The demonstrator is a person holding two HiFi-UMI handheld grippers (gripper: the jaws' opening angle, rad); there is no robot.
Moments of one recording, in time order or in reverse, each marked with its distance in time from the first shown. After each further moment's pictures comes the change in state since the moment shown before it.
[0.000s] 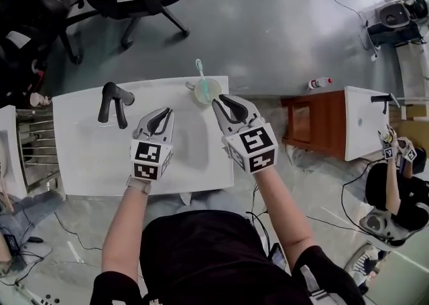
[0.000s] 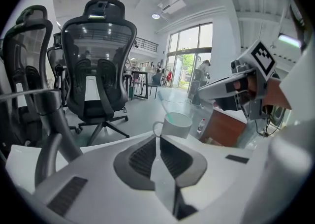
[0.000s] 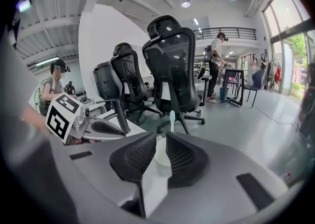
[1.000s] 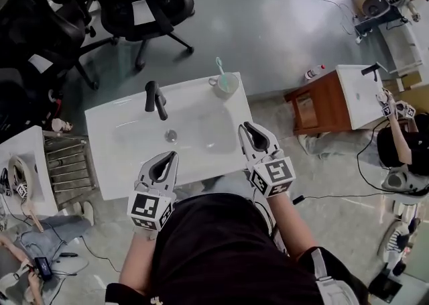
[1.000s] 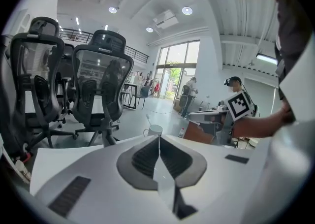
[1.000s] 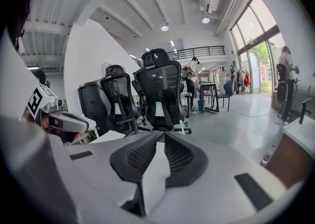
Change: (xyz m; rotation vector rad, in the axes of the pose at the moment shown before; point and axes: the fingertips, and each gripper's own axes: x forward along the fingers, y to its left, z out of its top) left arm -0.231 -0.009 0.016 0.005 -0.125 -0.177; right arm -0.114 0.112 0.004 0.147 -0.247 -0.252
